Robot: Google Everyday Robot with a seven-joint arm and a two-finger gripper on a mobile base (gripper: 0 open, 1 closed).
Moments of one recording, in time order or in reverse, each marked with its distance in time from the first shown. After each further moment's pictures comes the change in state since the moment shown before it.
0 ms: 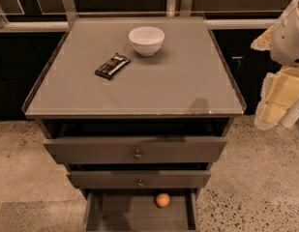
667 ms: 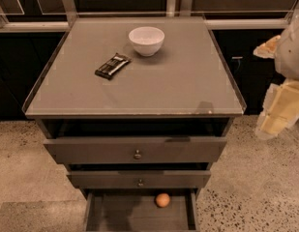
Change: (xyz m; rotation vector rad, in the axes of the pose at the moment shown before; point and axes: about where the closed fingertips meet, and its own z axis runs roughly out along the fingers) arm 0.007 0.009 0.008 0.024 -0.046 0.007
